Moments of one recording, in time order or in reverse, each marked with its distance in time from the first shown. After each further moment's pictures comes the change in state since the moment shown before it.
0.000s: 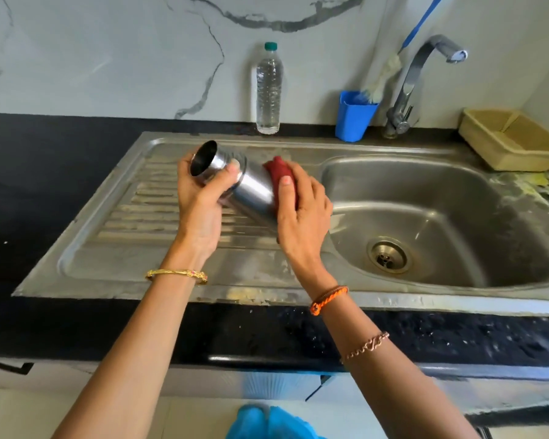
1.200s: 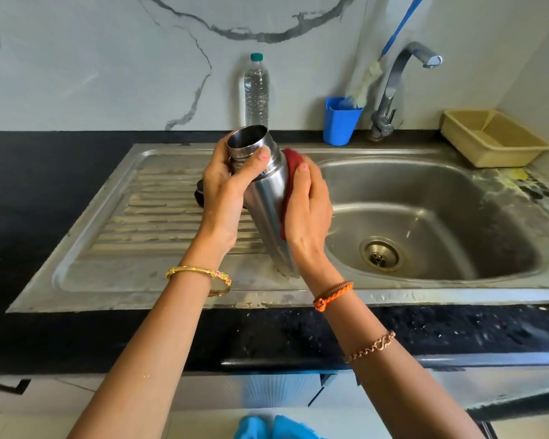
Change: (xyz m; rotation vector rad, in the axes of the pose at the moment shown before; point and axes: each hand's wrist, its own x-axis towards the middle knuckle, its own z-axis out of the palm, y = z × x) left_hand -0.005 0.008 0.040 0.144 -0.173 0.073; right_hand 0.005 -0.024 -0.020 0.202 0.087 0.156
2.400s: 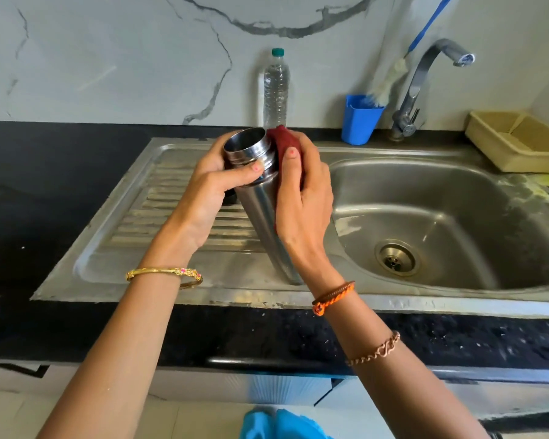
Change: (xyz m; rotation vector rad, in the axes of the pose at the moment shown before) left_hand 0.004 0.026 -0.041 0.142 -0.212 -0.083; right_hand -0.014 -0.024 0.017 -0.027 -0.079 -0.141
